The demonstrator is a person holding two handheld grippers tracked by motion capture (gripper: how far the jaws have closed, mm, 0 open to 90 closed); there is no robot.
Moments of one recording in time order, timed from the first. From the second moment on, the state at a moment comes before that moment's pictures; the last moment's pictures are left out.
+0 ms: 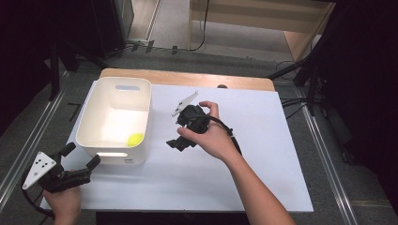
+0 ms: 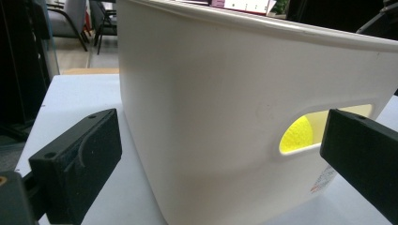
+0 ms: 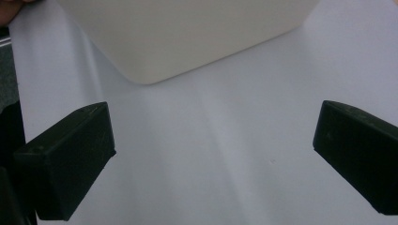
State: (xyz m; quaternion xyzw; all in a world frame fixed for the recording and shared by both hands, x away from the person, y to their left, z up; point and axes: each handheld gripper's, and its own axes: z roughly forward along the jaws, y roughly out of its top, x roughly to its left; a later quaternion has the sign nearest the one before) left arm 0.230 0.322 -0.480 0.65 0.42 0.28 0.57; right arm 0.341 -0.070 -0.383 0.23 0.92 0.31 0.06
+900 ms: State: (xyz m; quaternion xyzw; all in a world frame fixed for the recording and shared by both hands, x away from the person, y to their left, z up) left arm 0.230 0.322 -0.480 0.65 0.42 0.29 0.57; right arm 0.323 -0.131 -0.427 0.27 0.89 0.36 0.08
